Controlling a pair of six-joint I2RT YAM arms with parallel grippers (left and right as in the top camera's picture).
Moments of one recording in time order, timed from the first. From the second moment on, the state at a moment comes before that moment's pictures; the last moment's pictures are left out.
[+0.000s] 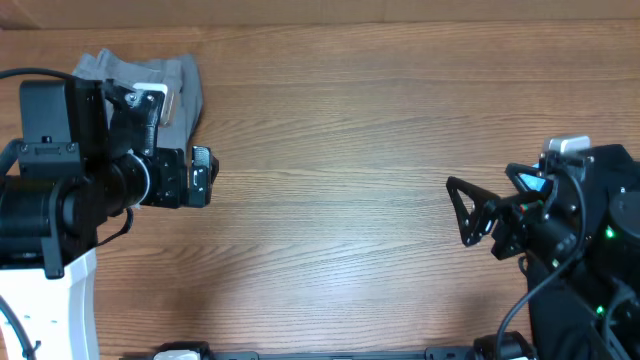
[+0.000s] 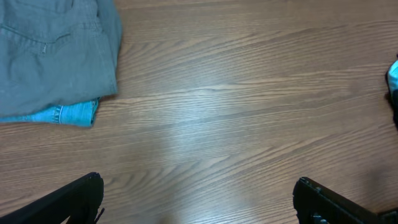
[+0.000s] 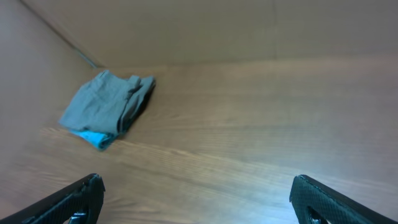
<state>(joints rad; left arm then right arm) 0.01 1.31 1.86 -1.55 0.23 0.04 0.18 0.79 1.34 -0.99 -0.29 0.19</state>
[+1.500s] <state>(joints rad) 0.01 1.38 1.86 -1.55 0.23 0.04 0.11 0.01 0.11 -0.29 -0.36 -0.06</state>
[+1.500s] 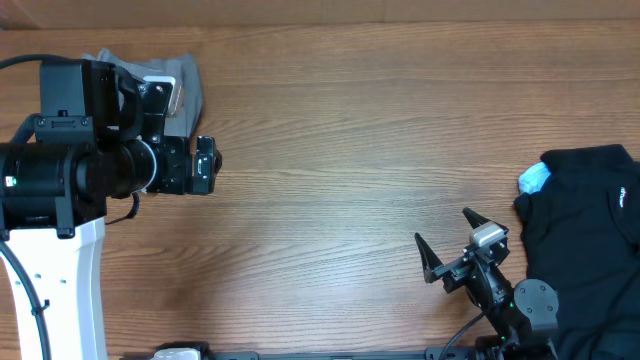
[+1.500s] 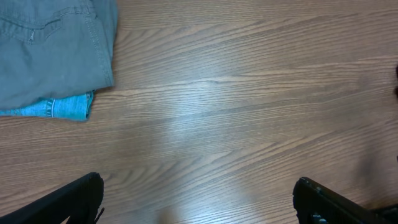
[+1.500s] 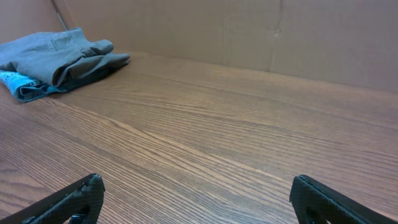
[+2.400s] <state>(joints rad) -0.05 1.31 1.76 -1.21 0.19 0.06 0.11 0.01 0.11 -0.28 -0.36 -0.06</state>
